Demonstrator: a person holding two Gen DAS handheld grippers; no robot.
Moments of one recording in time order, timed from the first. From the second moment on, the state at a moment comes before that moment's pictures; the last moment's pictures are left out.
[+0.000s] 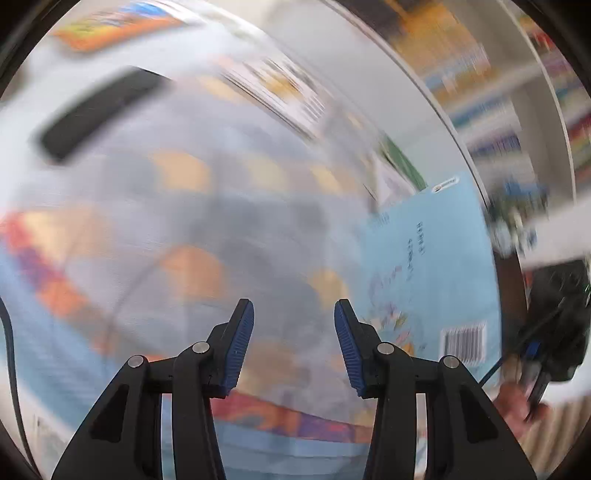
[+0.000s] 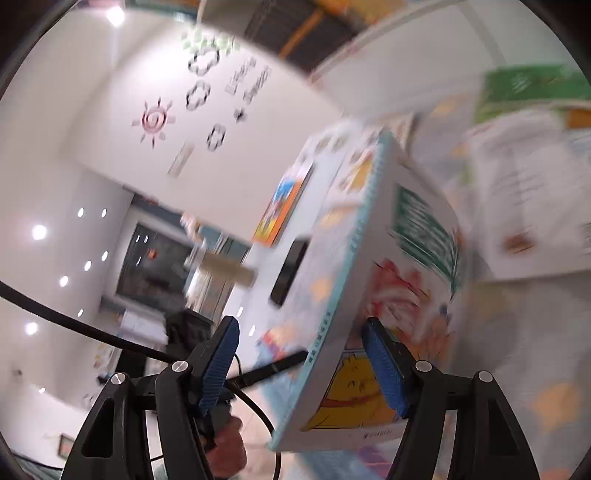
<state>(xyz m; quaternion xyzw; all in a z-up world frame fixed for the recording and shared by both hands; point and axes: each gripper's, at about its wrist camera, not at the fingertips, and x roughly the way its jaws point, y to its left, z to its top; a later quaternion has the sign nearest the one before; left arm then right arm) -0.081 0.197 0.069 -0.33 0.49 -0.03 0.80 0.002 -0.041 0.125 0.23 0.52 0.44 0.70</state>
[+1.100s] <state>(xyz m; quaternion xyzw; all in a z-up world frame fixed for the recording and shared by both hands) -0.101 0.177 0.023 -0.42 0.50 -0.13 0.74 0.009 -0.099 -0.001 0.17 0.64 0.31 0.68</state>
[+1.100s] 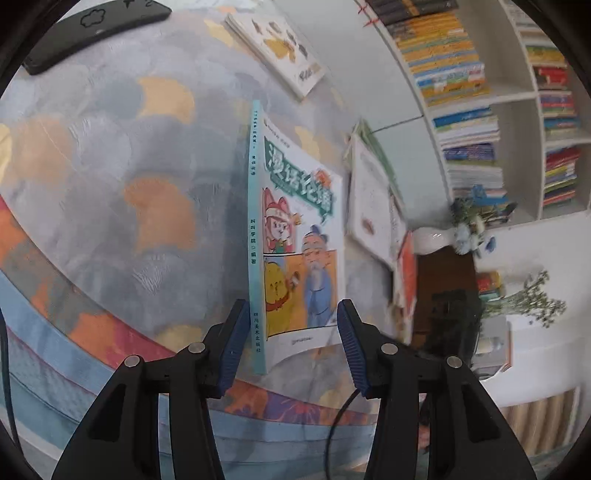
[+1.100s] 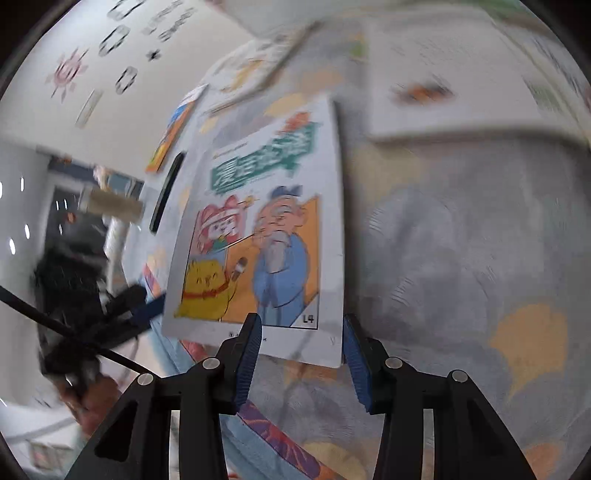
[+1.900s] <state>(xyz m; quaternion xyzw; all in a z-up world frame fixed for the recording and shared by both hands) -0.078 0.153 0.012 -0.52 0.47 -0.14 0.70 0.010 -0.149 -0.014 0.34 0.63 0.31 0.62</state>
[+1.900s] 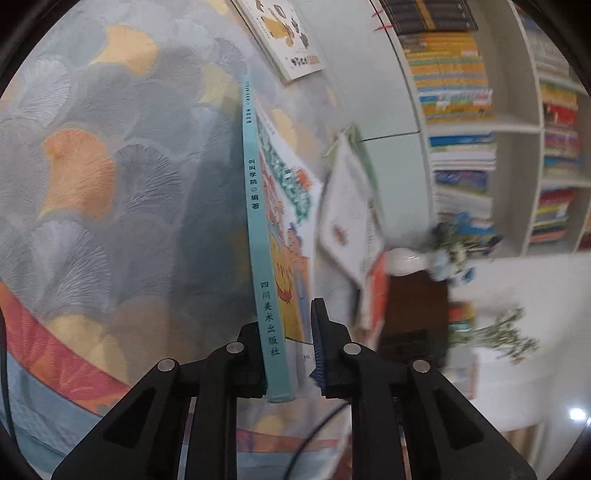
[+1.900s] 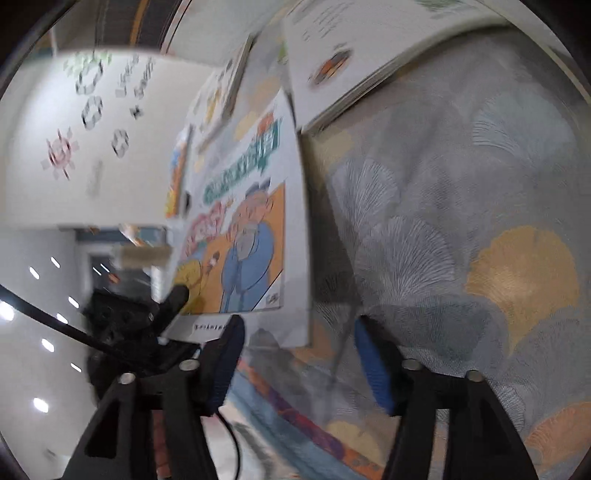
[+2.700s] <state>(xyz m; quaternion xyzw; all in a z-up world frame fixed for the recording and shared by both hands) -0.024 0.163 0.051 -0.27 0.56 -0.17 0.76 0.017 -0.040 0.047 0.11 0.58 0.28 0.76</state>
